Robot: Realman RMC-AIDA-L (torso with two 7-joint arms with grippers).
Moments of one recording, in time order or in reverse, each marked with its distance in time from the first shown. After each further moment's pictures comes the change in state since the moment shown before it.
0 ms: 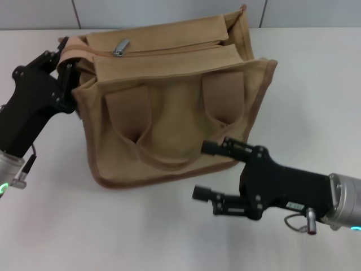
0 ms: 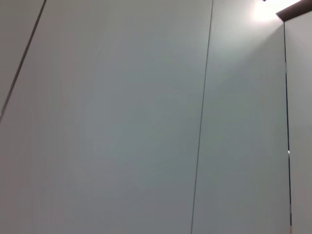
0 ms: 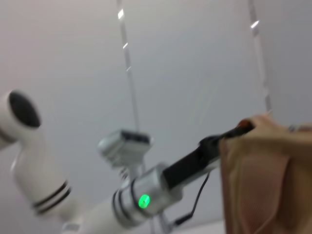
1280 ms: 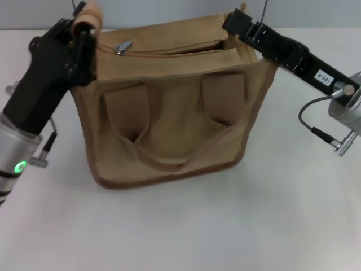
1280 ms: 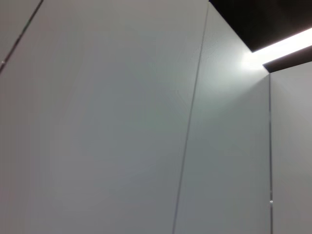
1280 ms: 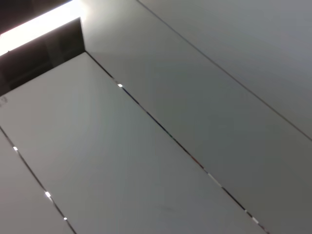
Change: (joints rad) left arm -0.080 0.004 -0.053 -0.097 0.004 0.030 -0.012; right arm 0.153 -0.006 0.432 -0.044 -0.004 -0.045 0.762
